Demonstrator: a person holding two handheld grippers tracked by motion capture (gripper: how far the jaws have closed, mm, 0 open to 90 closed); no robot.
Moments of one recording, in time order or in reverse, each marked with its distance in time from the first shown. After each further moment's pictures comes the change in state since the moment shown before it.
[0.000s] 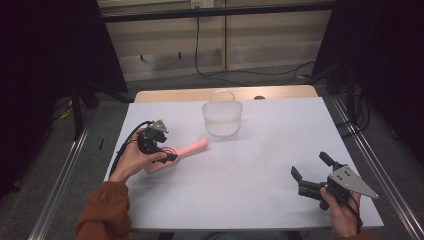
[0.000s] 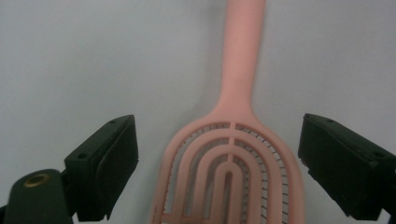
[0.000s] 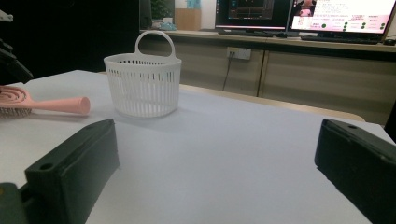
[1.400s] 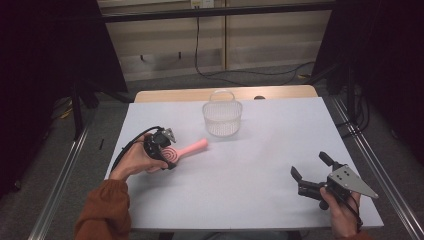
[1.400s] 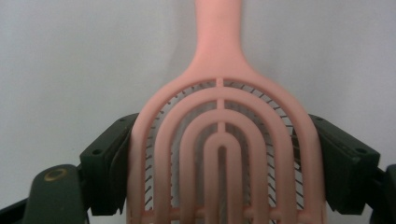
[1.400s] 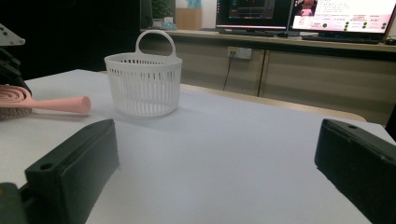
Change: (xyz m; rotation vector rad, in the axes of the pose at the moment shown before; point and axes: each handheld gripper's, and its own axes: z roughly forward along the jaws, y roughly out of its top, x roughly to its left) left arm -0.005 0.003 0.022 0.241 -0.044 0.154; right arm 0.000 0.000 0.001 0.003 0.002 0.001
